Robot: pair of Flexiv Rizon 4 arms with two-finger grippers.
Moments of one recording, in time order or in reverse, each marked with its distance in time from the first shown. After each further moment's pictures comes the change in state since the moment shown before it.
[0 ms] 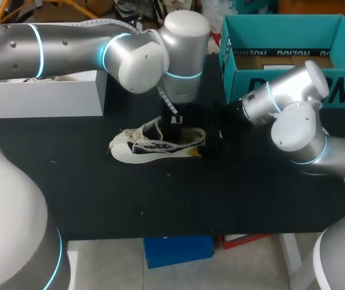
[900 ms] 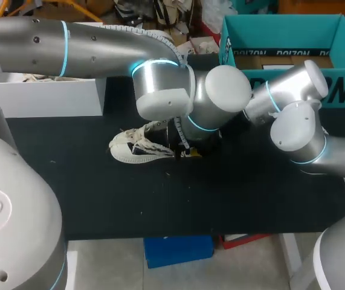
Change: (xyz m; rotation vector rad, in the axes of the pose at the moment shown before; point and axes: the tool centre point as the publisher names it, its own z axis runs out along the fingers) left arm -0.013 0.007 0.002 -0.183 -0.448 -0.047; right arm 0.000 0.002 0.001 0.005 0.000 -0.001
